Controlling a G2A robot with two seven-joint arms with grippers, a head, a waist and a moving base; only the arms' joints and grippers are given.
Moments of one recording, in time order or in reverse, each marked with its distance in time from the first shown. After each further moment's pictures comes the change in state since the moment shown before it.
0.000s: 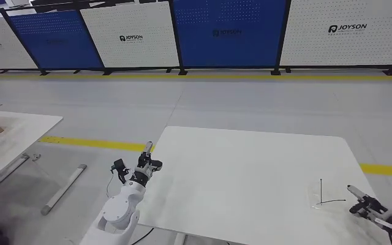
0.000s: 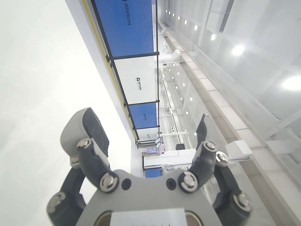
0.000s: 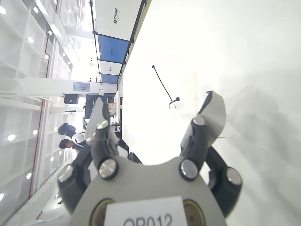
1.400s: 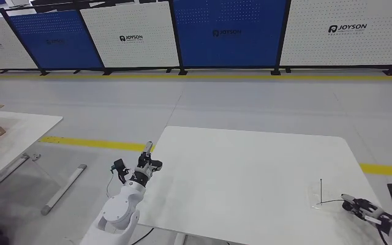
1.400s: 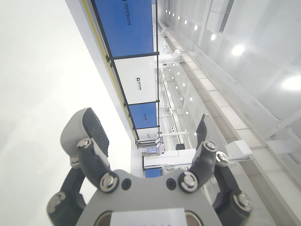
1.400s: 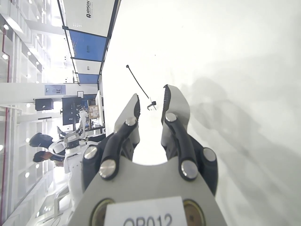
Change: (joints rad) left arm 0.000 0.000 0.000 0.000 0.000 0.000 0.000; right arm 0.030 0.030 -0.086 0.005 -0.112 0.085 -0.039
